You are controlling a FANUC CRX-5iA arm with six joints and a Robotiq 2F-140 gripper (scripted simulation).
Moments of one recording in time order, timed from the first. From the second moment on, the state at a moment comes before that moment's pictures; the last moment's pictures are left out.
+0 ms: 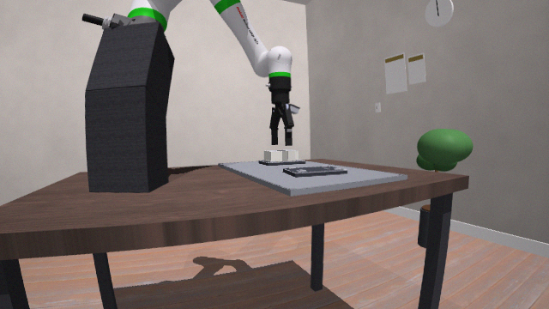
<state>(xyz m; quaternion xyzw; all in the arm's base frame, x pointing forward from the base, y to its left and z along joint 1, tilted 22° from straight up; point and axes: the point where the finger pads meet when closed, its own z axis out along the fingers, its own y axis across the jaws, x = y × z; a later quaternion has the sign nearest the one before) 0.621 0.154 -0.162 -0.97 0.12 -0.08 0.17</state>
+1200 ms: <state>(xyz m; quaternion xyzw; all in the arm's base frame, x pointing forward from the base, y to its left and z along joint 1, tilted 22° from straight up) 0.630 0.169 -0.205 -0.97 0.12 -0.08 0.17</state>
